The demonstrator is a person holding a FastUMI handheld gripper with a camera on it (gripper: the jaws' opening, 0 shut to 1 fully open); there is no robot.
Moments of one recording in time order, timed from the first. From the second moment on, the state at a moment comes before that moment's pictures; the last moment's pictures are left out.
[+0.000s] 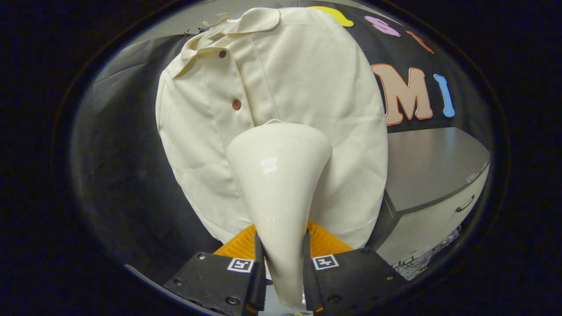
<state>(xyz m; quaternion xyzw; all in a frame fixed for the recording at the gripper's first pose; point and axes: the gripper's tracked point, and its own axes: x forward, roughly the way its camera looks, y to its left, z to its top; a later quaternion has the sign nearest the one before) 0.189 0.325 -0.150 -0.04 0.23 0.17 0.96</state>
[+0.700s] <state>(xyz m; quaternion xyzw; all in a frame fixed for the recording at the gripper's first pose) 0.194 0.279 -0.266 -0.07 0.28 0.13 0.95</state>
